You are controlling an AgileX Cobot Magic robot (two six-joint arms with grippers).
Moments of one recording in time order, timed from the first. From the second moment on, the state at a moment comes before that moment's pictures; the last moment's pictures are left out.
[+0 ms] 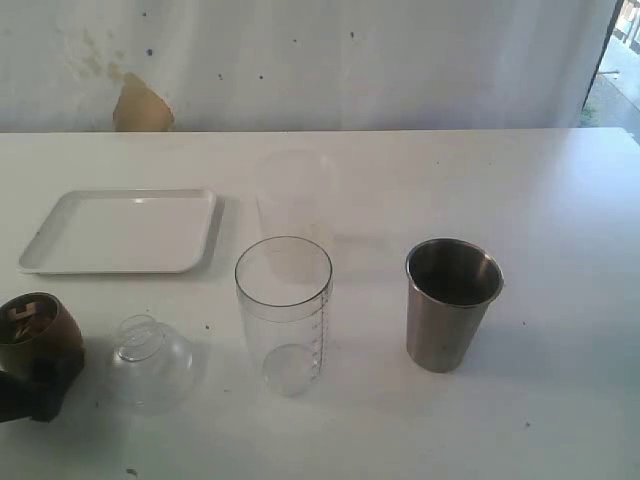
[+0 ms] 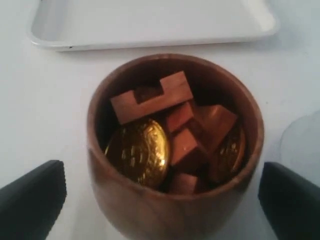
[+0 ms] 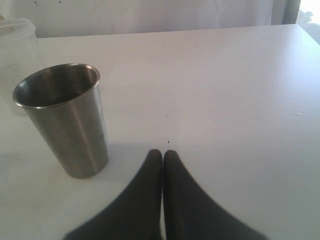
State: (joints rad) left arm 0.02 1.73 -0.08 0.26 -0.99 -0.10; right arm 0.02 0.00 -0.01 0.00 0.35 0.11
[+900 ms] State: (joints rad) left arm 0.02 1.91 -0.20 0.26 -1.08 -0.12; right arm 0.02 0.00 -0.01 0.00 0.35 0.11
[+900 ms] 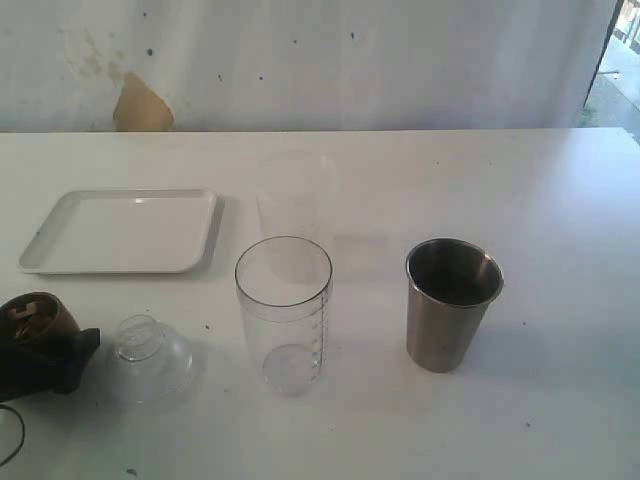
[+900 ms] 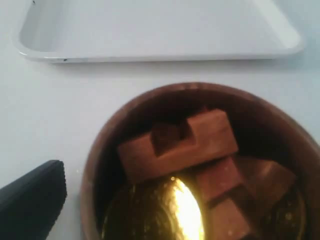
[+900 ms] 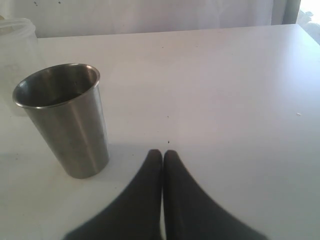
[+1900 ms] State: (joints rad) left arm 0.02 1.91 -0.27 0.43 -1.01 -0.20; right arm 0.02 0.00 -0.01 0.00 0.35 0.11
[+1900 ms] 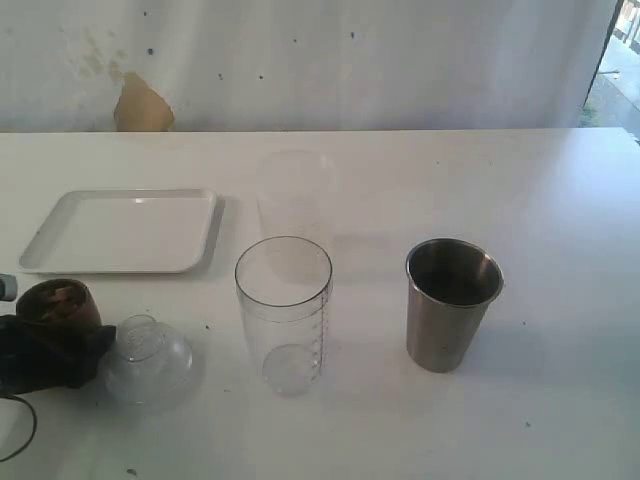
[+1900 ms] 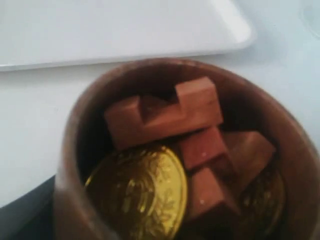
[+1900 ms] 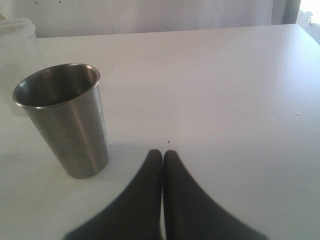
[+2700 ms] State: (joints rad) left arm -0.33 1.68 -0.90 0.77 -0.50 -0.62; right arm 0.02 0.00 -0.01 0.00 0.35 0.11
